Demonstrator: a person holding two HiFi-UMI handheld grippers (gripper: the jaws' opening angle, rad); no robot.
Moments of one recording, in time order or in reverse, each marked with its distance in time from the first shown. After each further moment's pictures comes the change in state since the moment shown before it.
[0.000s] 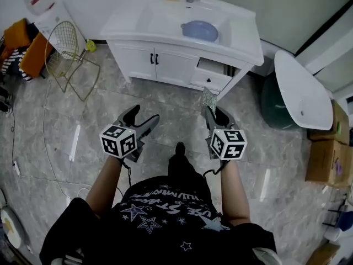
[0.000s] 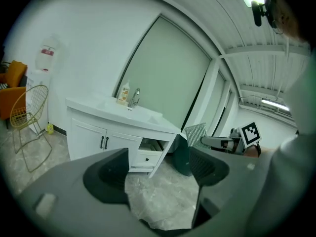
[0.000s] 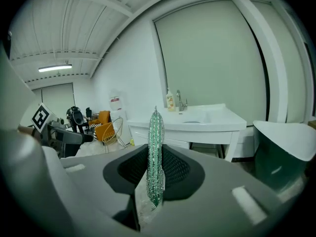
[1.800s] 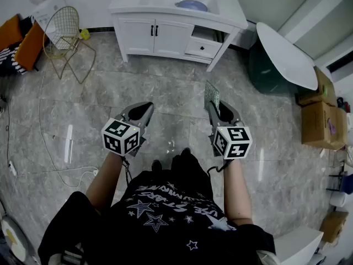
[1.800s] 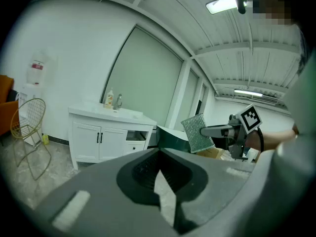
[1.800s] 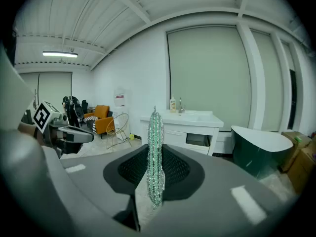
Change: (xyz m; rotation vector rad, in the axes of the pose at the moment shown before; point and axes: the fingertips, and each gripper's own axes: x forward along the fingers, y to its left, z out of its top) left arm -0.236 -0.097 -0.111 0.165 0.001 -0.159; right arm -0.233 0.190 -0.086 -0.077 -0.014 -0.144
